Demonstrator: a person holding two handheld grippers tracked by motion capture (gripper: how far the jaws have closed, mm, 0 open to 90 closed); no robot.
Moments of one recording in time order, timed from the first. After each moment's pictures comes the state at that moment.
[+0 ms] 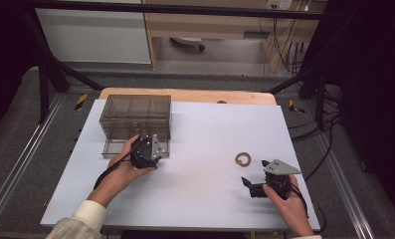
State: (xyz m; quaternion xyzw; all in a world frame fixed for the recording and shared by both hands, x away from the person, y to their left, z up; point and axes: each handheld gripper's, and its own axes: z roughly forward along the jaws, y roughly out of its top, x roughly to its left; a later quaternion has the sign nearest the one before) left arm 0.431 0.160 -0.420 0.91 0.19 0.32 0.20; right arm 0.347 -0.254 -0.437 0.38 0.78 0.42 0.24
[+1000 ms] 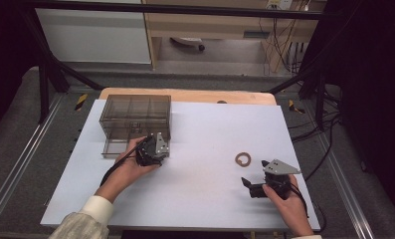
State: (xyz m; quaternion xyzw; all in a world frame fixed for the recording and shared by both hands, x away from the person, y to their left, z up) left arm 0.443 0.149 -0.428 0.91 0.20 0.27 0.22; right arm 0.347 -0.253 -0.437 0.38 0.79 0.42 0.24
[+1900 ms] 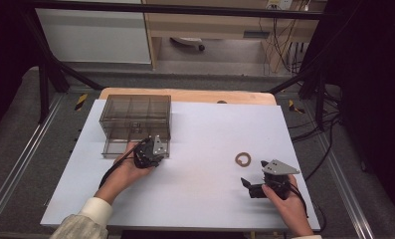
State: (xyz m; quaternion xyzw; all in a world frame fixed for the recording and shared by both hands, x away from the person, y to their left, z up) left arm 0.440 0.156 -0.433 0.92 0.21 0.24 0.23; right arm 0.347 -0.252 -0.438 0.38 0.79 0.42 0.24
